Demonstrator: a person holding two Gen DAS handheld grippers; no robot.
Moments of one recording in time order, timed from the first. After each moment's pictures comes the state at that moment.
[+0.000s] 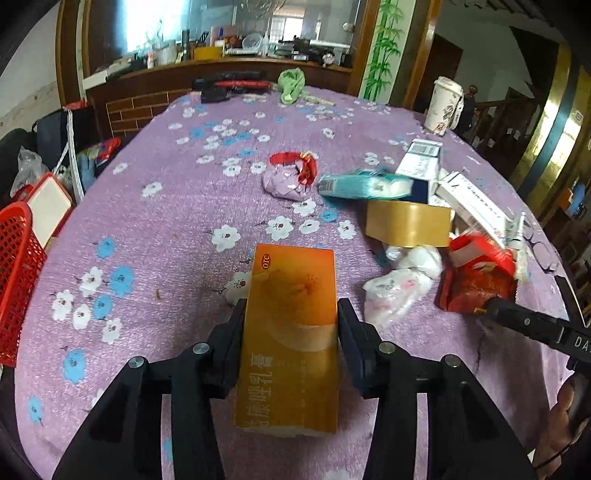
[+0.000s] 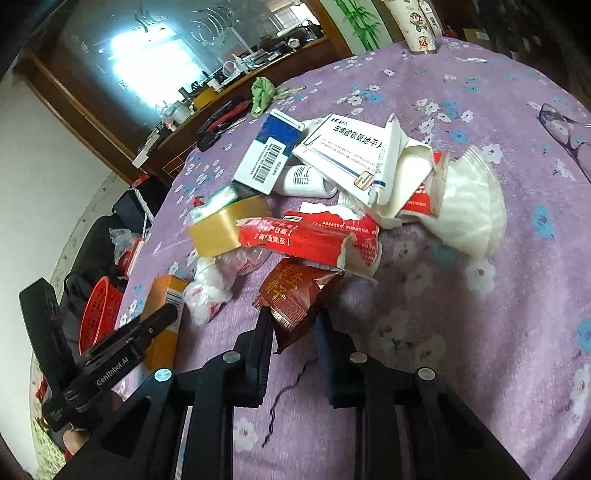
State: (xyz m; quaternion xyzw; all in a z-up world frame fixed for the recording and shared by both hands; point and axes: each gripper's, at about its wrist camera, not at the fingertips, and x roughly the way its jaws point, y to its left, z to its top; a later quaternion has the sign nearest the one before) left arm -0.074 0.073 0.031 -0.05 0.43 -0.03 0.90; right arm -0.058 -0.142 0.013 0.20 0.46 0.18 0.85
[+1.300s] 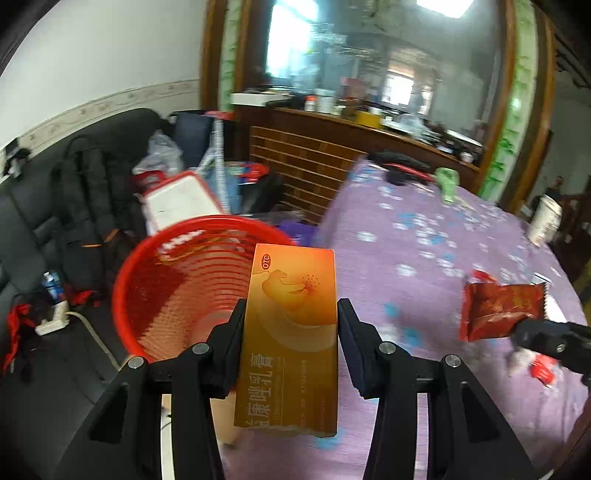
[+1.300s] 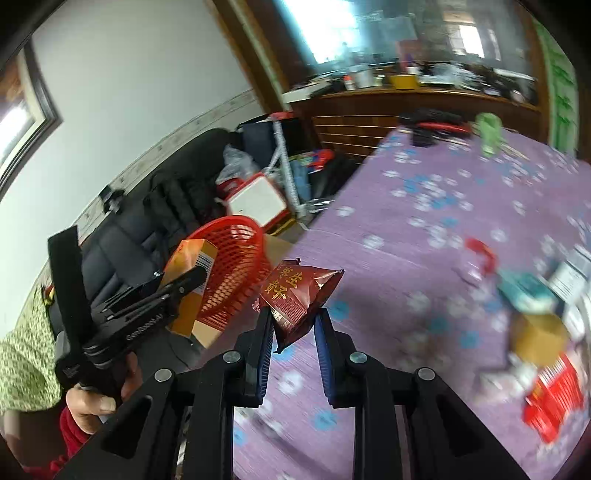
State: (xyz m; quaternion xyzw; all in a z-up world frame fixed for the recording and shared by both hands) left arm -0.155 0.307 0.101 -0.12 0.34 0.18 0.92; right arm -0.053 0.140 0.105 0.01 0.41 0.41 0.81
